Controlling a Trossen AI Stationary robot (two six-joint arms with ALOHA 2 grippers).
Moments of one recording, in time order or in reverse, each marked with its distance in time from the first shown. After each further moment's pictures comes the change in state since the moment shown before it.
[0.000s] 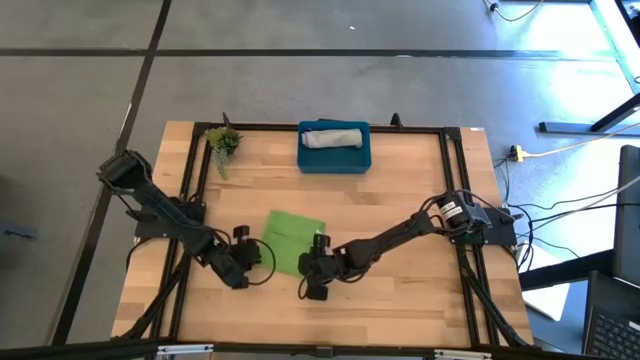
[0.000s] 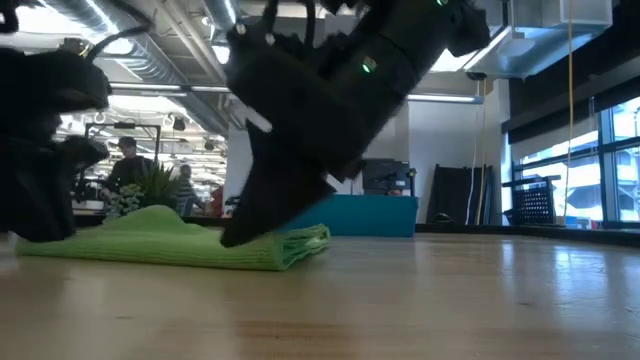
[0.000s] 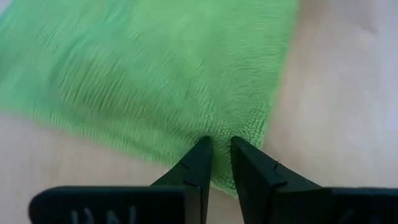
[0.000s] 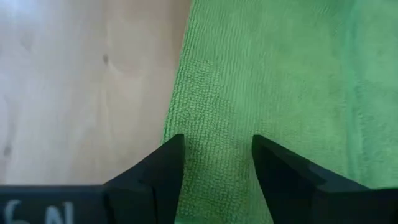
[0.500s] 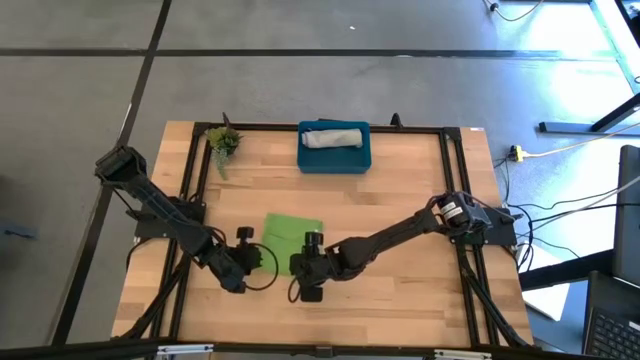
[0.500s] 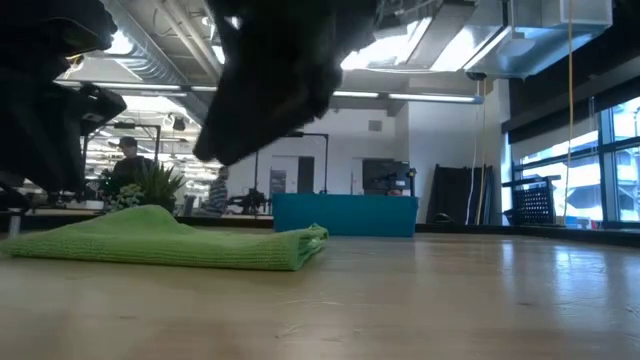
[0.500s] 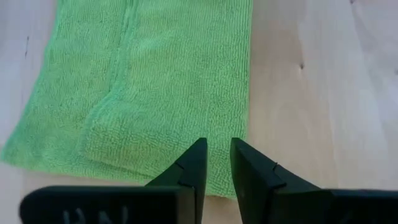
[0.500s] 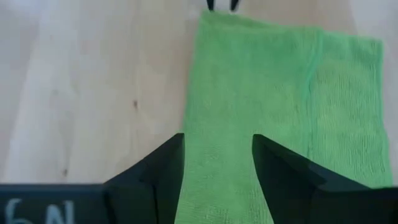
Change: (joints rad) left arm -0.001 -0.069 0.138 -0.170 0.020 0.158; right arm 0.007 -0.001 0.237 -0.251 0.003 -0.051
